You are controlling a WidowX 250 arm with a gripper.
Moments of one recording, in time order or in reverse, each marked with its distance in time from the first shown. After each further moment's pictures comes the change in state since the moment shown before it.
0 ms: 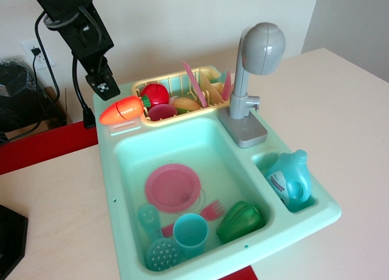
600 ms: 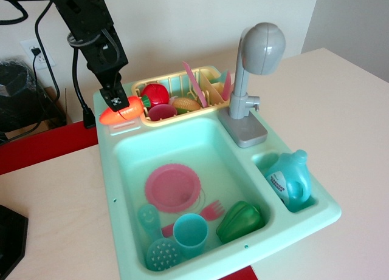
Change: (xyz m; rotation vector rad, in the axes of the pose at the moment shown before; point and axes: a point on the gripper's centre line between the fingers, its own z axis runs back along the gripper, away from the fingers) arm 0.004 -0.004 -0.029 0.015 0.068 -0.019
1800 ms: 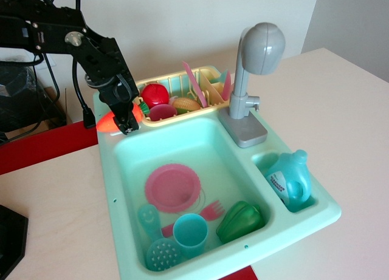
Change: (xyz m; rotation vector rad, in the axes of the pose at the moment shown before) arm -0.006 -0.019 -0.037 0.062 -0.024 0.005
